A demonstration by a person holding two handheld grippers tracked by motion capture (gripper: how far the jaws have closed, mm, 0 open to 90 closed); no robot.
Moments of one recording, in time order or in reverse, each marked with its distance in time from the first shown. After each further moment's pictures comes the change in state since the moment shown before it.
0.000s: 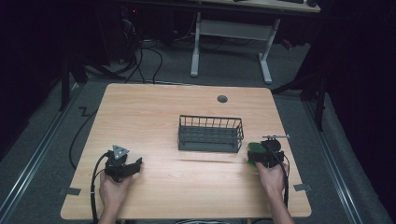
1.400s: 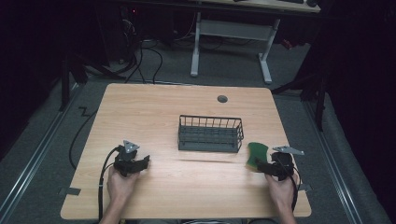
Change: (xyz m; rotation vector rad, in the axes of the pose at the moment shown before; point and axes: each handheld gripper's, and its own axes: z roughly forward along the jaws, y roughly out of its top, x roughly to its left) left arm -0.019 0.020 0.011 0.061 -0.035 0.047; right arm -0.015 -0.040 -0.033 -0.190 0.061 -0.075
